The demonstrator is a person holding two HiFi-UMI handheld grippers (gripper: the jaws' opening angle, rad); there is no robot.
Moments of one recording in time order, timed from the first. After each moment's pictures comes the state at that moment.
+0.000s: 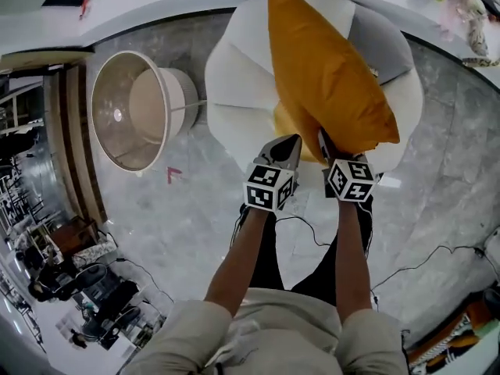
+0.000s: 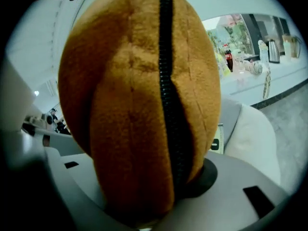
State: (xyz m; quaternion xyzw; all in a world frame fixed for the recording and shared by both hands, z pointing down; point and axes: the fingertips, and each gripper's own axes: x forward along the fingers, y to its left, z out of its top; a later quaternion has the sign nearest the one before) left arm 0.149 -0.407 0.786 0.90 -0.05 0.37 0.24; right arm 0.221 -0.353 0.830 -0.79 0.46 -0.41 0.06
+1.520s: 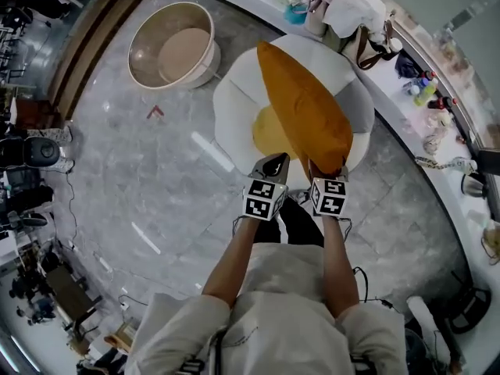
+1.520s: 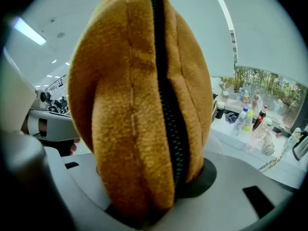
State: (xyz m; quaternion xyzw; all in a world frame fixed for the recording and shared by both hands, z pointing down) left arm 0.150 -0.267 0.539 0.89 -0.29 0.26 0.25; right arm 0.249 -0.240 0.582 -0.67 0.64 -0.33 -0.18
